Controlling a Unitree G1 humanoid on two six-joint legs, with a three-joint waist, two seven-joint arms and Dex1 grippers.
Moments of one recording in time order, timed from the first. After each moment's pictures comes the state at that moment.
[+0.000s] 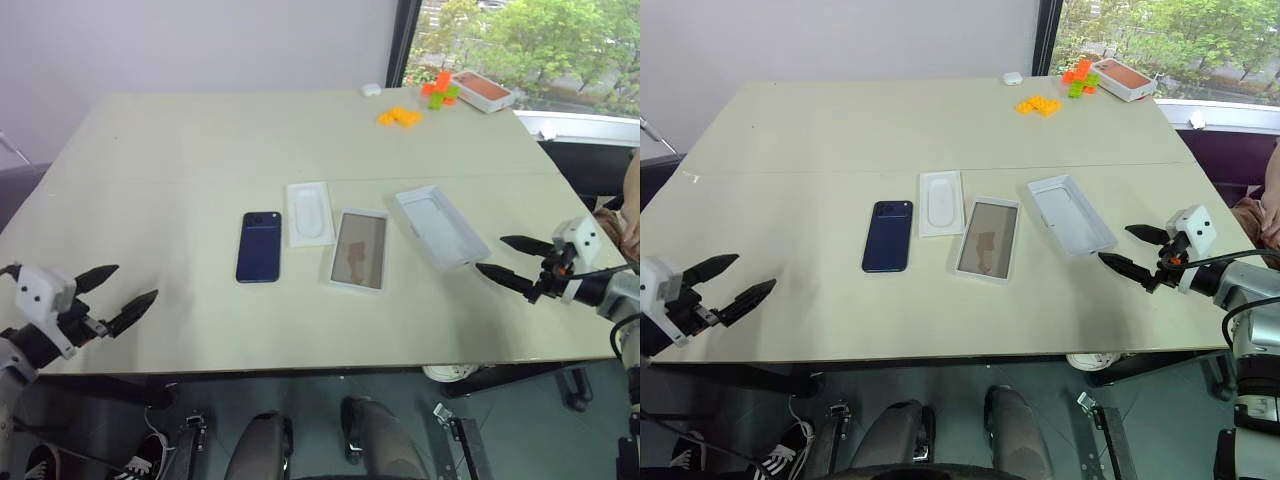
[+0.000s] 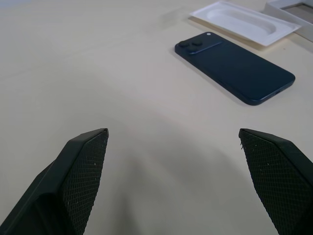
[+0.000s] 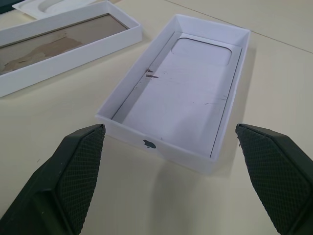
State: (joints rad) left arm 0.20 0.73 0.57 -0.11 -0.51 0.21 -0.91; right arm -0.30 -0.84 -0.29 0.43 0.37 0.15 1.15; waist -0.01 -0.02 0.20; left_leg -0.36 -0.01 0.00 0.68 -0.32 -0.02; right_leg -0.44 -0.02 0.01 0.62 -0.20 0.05
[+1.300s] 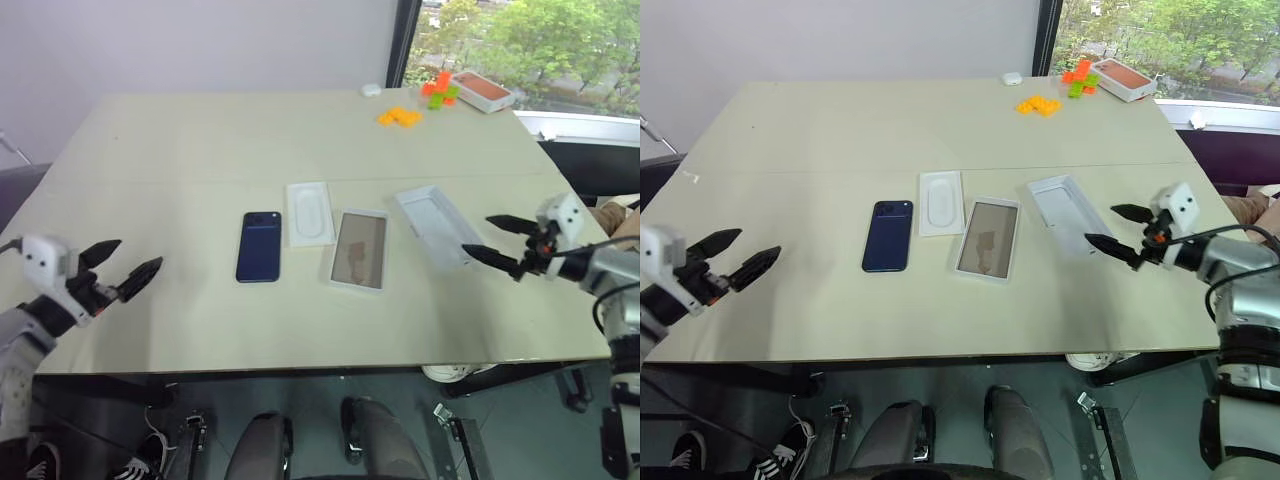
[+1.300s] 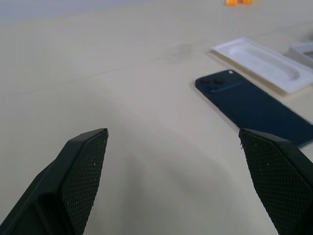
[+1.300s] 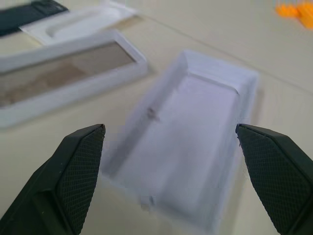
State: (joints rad) left arm -0.03 0.71 0.50 -0.14 -0.61 0.50 -0.72; right arm -0.52 -0.79 -0.17 0.45 0.34 0.16 1.14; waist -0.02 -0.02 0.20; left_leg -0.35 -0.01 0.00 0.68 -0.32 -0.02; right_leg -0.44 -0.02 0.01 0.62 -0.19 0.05
